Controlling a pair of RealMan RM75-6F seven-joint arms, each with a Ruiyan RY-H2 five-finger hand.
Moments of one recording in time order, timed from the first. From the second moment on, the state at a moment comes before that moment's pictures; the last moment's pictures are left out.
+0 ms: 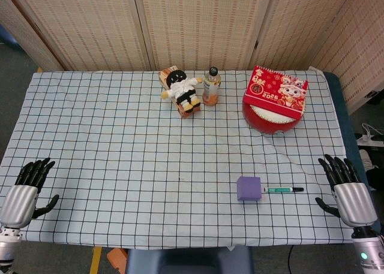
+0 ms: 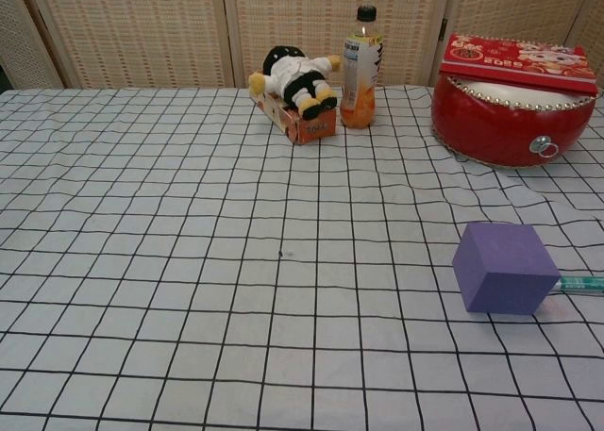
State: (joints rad) left arm -0.14 -1.18 -0.03 -1.47 1.59 1.50 -0.07; right arm 0.08 -1.14 0.02 -1.58 -1.57 1.49 -0.09
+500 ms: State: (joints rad) left arm -0.14 -1.16 -0.02 -1.47 1.60 1.52 -0.11; right arm 0.11 -1.14 -0.01 -1.60 -1.55 1.36 -0.16
